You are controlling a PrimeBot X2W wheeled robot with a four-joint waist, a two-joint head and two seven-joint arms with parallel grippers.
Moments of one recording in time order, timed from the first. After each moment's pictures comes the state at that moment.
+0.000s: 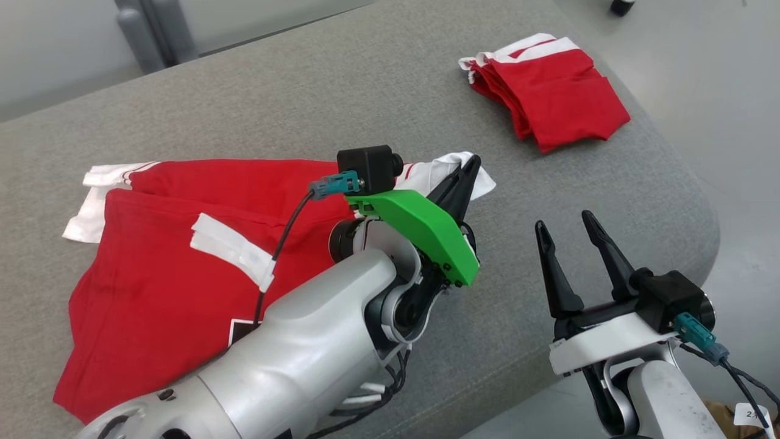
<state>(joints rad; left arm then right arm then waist) -0.92 0.05 -1.19 0.49 -1.53 0.17 -0.26 -0.15 -0.05 0.13 0.13 0.17 0.13 -0.26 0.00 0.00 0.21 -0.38</state>
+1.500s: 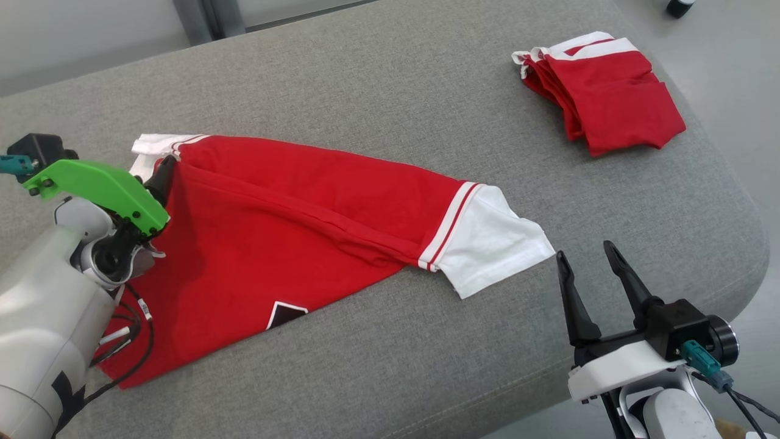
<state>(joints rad) -0.98 0.43 -1.05 0.98 -1.66 -0.01 0.03 -0.07 -0.05 0.06 0.13 0.07 0.13 -0.26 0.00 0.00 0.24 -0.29</state>
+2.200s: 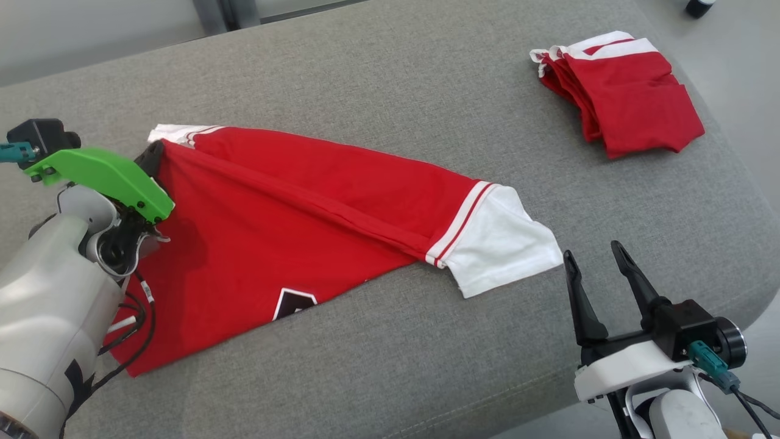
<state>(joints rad) -1.01 0.40 -1.04 1.07 -1.63 -0.12 -0.01 -0.07 -0.05 0.05 0.13 0.06 0.13 -0.26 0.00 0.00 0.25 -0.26</state>
